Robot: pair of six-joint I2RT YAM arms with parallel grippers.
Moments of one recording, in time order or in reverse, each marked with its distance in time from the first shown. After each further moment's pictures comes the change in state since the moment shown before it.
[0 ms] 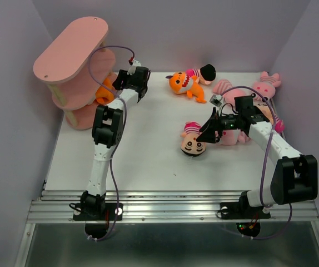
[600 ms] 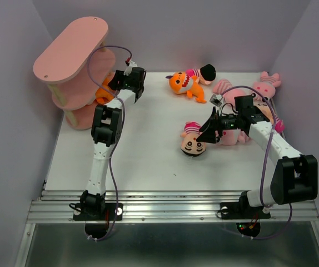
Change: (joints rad) left arm 0.039 0.043 0.018 0.059 -0.026 0.089; right arm 0.000 0.001 0.007 -0.011 -0.017 -0.012
